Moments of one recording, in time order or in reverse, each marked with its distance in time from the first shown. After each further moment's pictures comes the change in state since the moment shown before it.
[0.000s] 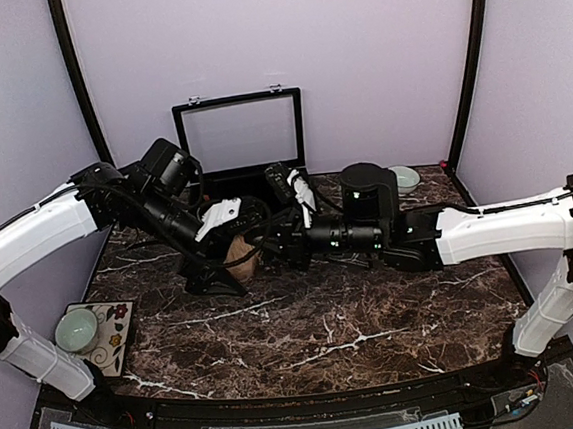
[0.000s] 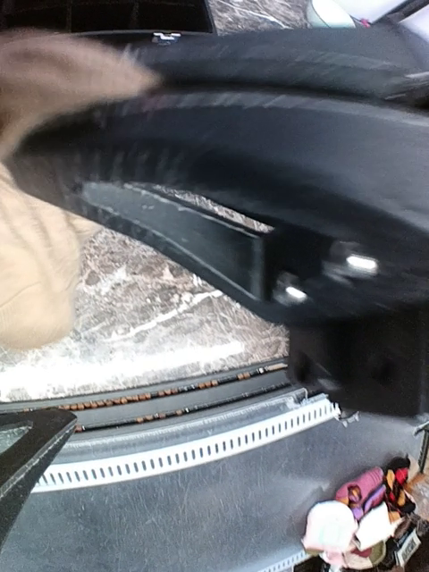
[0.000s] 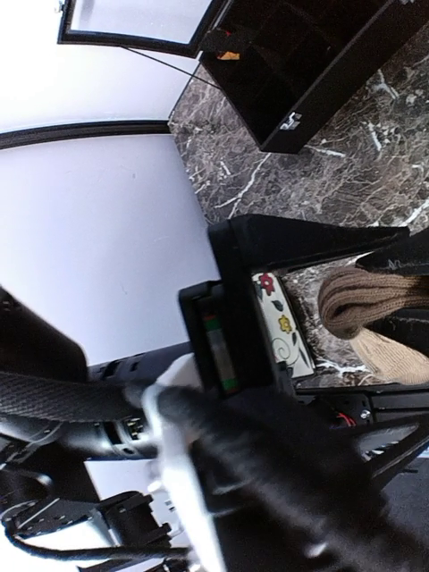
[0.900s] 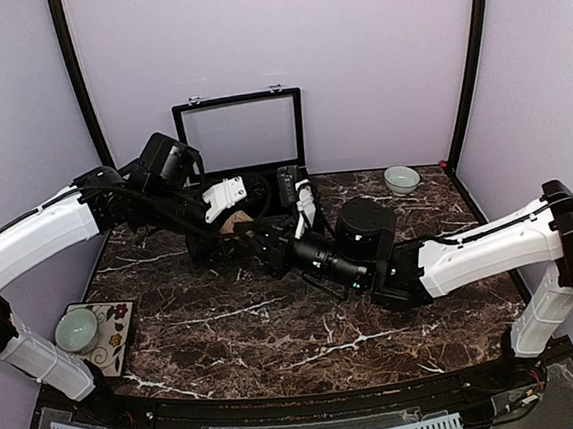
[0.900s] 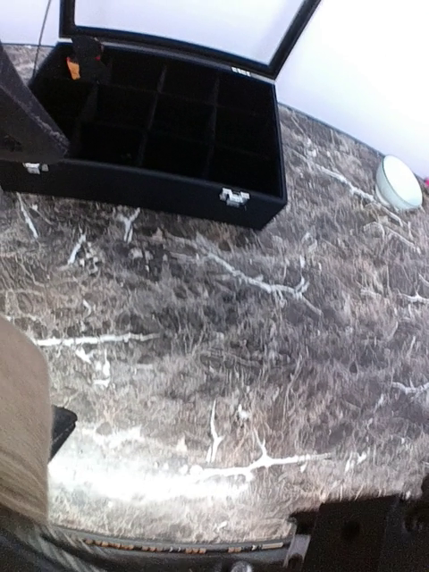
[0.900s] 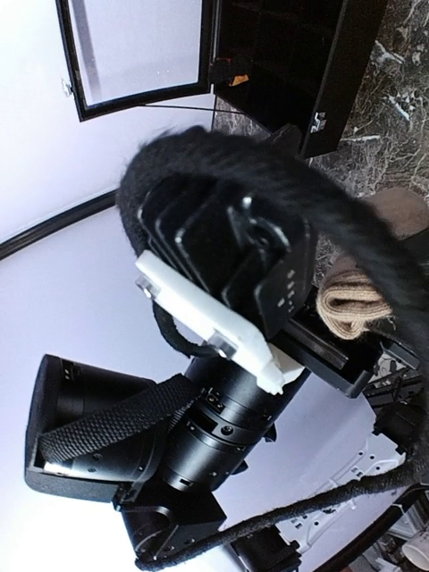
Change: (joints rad) left arm 0.006 -0.001 -0.032 0.209 -0.448 -0.111; right arm 0.148 0.076 -0.078 0.397 0.385 0.218
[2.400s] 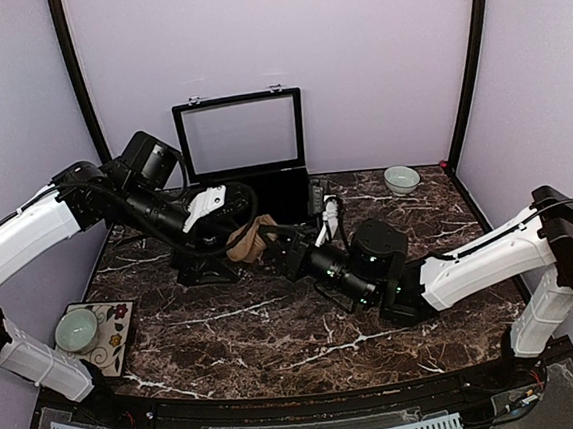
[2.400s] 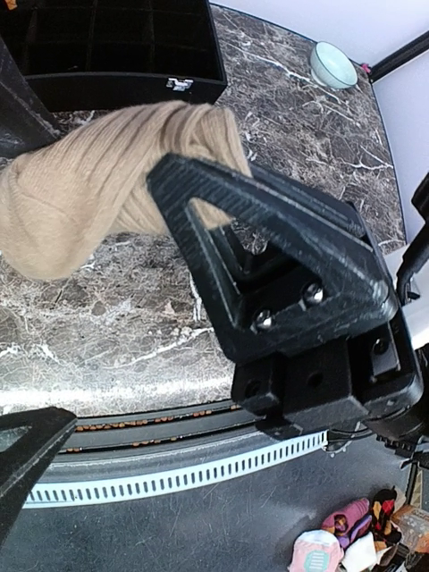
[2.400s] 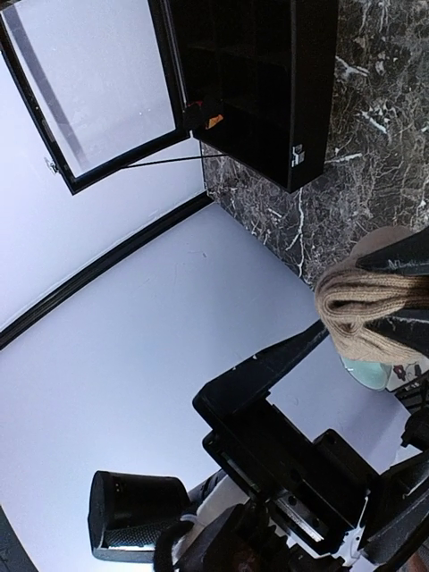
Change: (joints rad) left arm 0.024 -0.064 0.021 -0.179 0.388 0.094; right arm -0.014 0.010 -0.155 0.195 0.174 0.146
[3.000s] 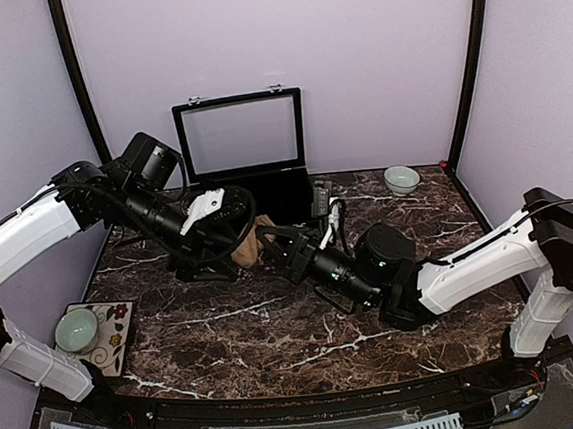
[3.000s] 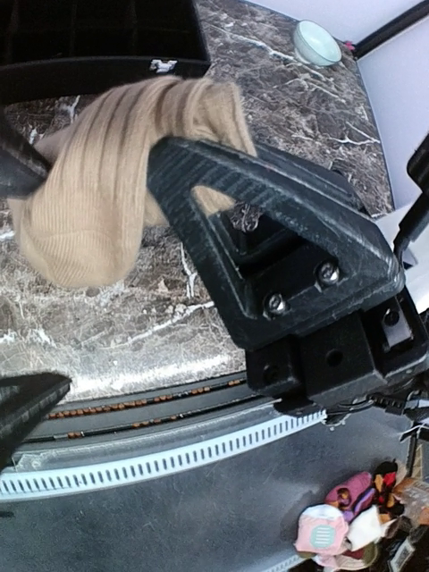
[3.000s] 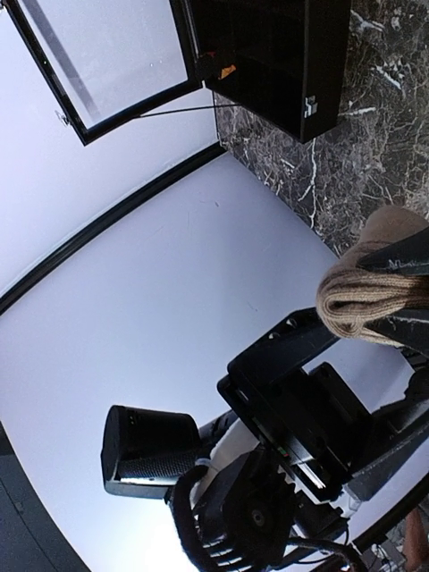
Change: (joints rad) left arm 0.001 0.000 0.001 -0.027 0.071 0.035; right arm -0.004 0.026 -0.033 0.167 -0.097 0.032
